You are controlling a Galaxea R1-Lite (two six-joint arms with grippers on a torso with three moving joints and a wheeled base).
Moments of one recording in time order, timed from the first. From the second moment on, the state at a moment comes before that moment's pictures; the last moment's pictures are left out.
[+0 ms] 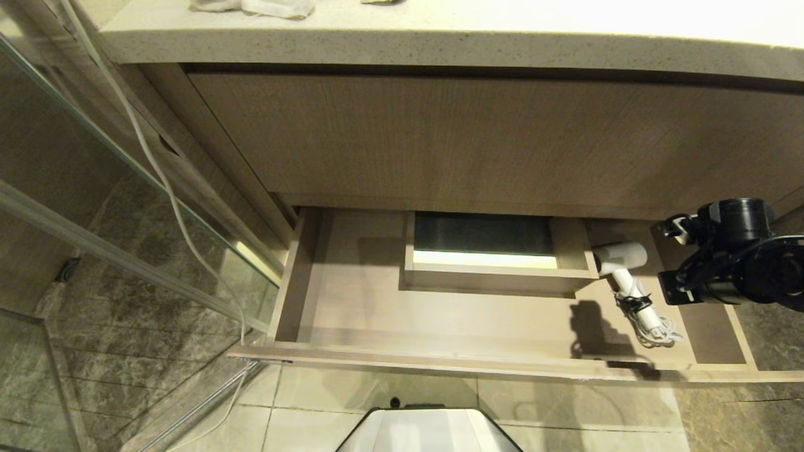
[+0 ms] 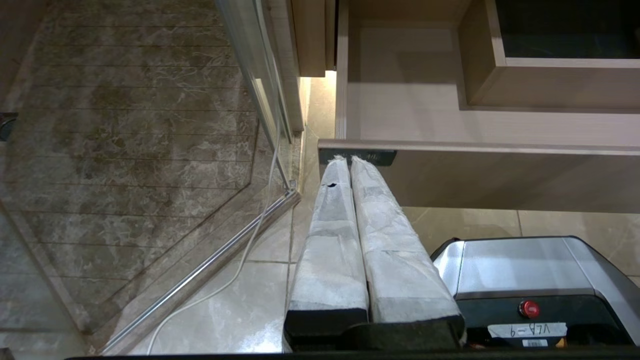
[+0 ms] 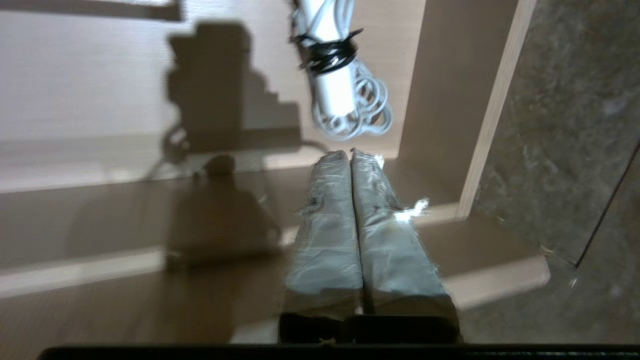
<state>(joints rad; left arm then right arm) 0.00 0.00 0.00 0.00 0.00 0.00 -0.16 1.92 -0.94 -0.27 -0.26 -0.22</state>
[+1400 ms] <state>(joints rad) 0.00 0.00 0.00 0.00 0.00 0.00 -0.38 2.54 -1.45 -0.31 0.11 -0.38</state>
